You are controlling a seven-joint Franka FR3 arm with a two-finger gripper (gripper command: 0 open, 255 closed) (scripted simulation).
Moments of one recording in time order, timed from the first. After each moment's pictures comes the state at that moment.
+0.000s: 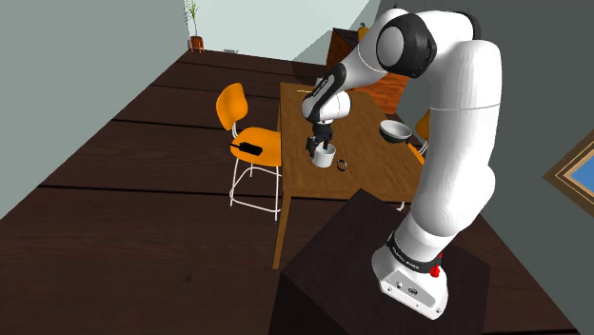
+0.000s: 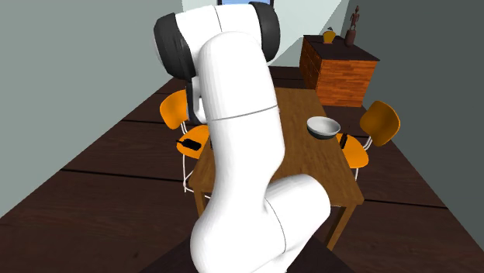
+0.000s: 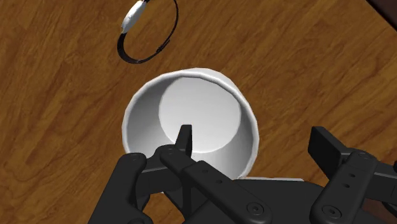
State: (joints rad) arm -0.18 0.45 -0.28 -2.13 0.07 2.49 -0.40
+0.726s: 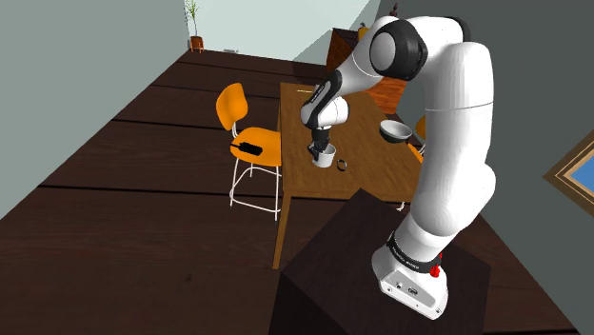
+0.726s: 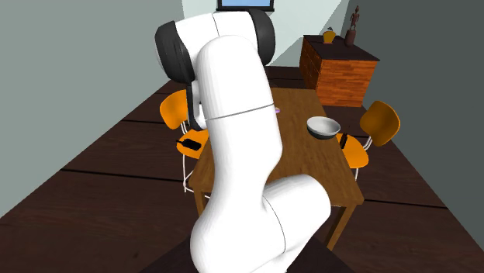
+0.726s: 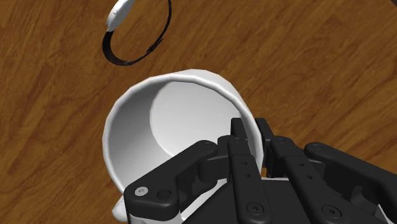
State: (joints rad) arm -0.19 0.50 -0.27 -2.13 0.08 2.54 -0.41
